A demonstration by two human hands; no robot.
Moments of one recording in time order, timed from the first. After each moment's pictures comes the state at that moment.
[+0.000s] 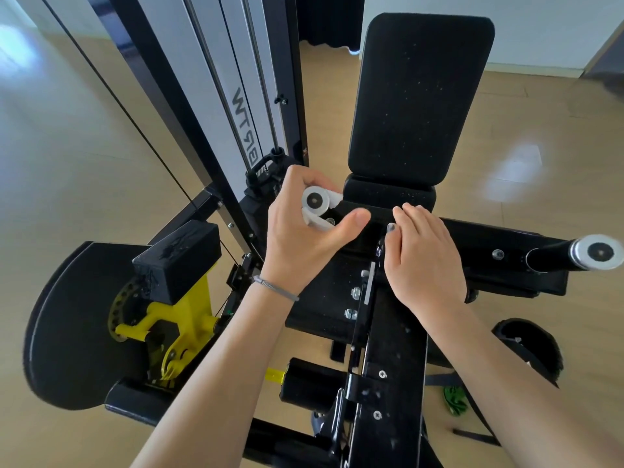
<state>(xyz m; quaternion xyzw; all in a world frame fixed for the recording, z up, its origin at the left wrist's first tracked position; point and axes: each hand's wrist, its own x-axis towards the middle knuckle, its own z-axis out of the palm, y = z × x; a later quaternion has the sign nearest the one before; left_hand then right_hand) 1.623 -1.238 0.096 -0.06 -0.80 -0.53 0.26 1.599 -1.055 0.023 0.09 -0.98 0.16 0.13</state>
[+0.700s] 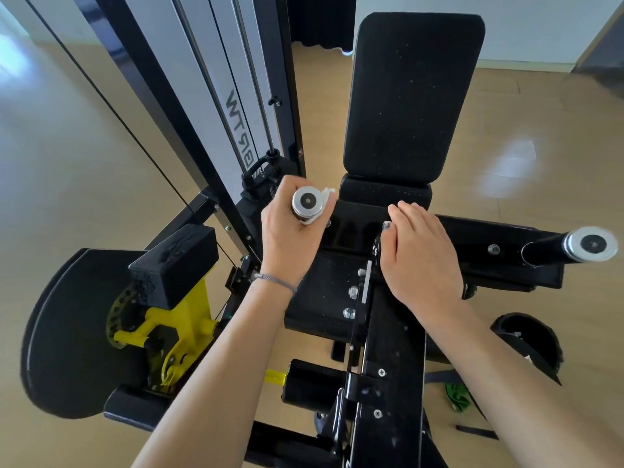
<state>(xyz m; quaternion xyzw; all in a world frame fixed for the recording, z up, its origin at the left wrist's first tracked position) 1.607 -1.240 0.070 0.04 -0.82 -0.50 0.28 1.600 -1.055 0.023 0.09 -0.98 0.14 0.13</state>
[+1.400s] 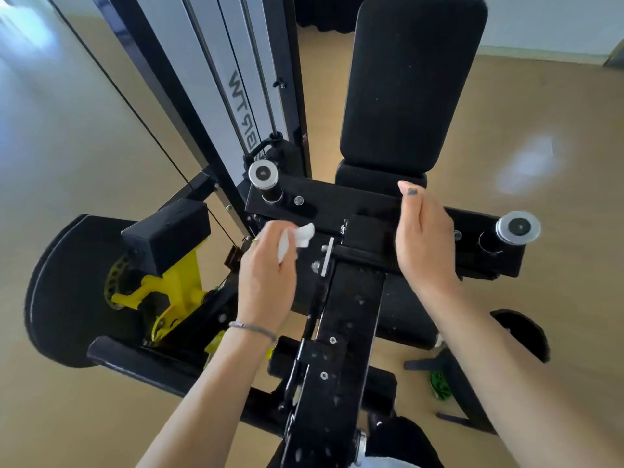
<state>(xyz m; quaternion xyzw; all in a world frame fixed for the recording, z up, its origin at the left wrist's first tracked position) 1.692 -1.197 0.051 0.11 -0.89 -0.38 0.21 1.605 -1.004 0.055 0.00 -0.87 0.49 0.08</state>
